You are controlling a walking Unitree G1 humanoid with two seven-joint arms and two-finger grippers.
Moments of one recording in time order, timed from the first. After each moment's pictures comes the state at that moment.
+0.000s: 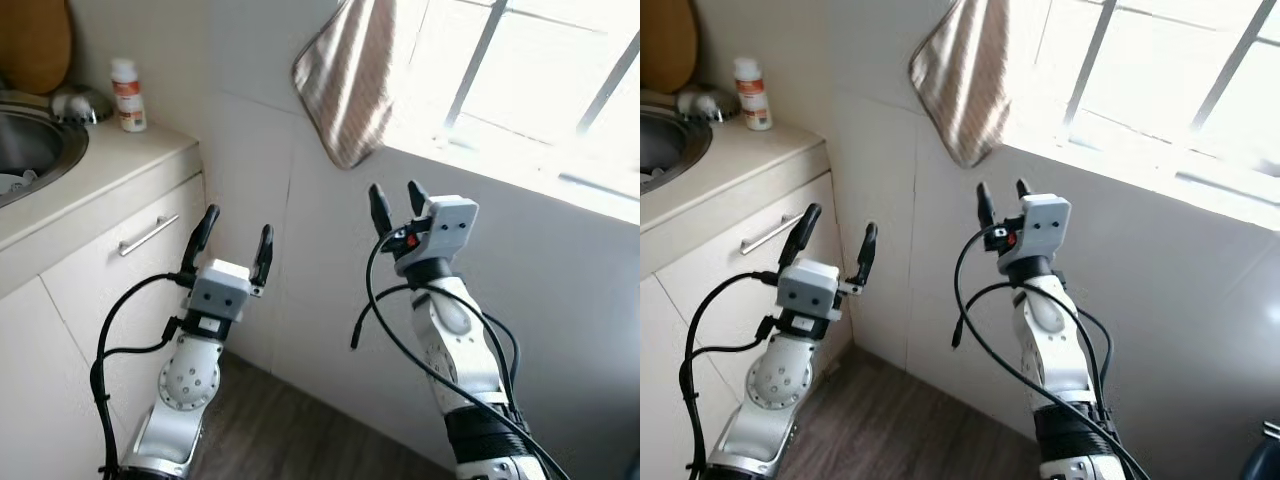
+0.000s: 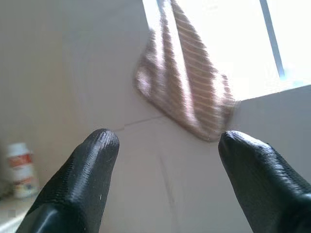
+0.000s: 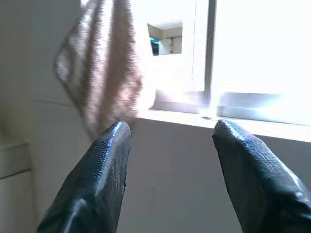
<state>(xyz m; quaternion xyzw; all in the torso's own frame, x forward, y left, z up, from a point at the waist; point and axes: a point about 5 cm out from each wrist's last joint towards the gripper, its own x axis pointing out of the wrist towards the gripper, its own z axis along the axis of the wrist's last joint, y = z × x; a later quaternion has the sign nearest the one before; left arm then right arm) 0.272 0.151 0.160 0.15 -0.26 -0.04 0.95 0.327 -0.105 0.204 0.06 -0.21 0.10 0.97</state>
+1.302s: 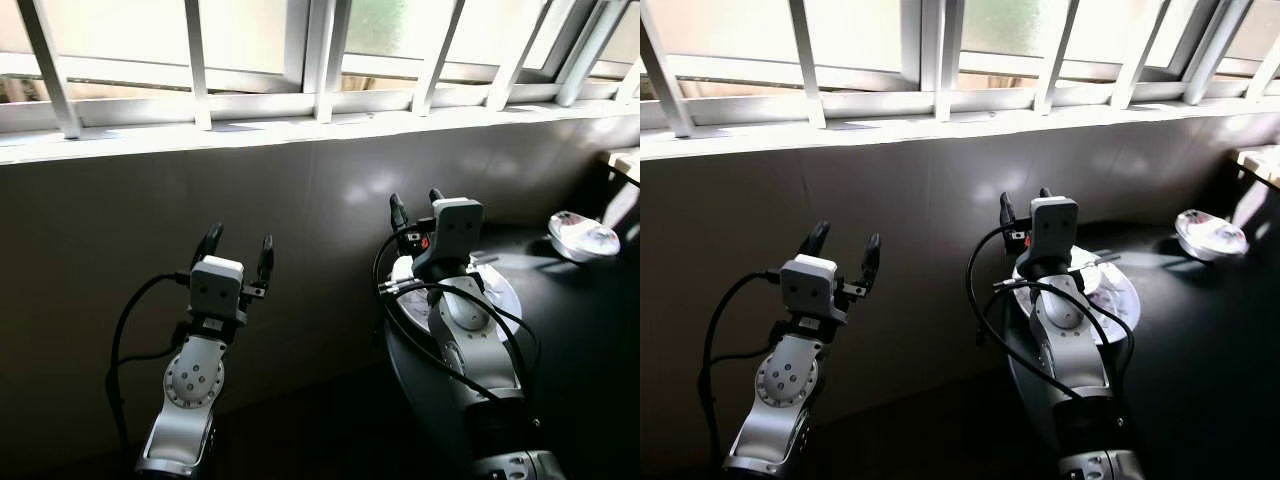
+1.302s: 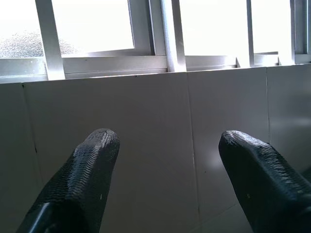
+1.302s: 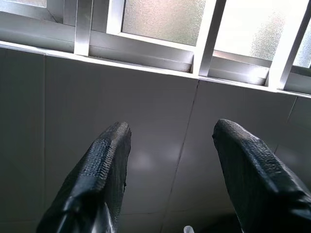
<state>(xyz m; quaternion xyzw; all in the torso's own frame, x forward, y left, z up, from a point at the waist) 0.276 0.145 0.144 0.10 -0.20 -0.06 0.97 0.332 -0.124 0.181 -0.05 -0.16 0.07 0.98</state>
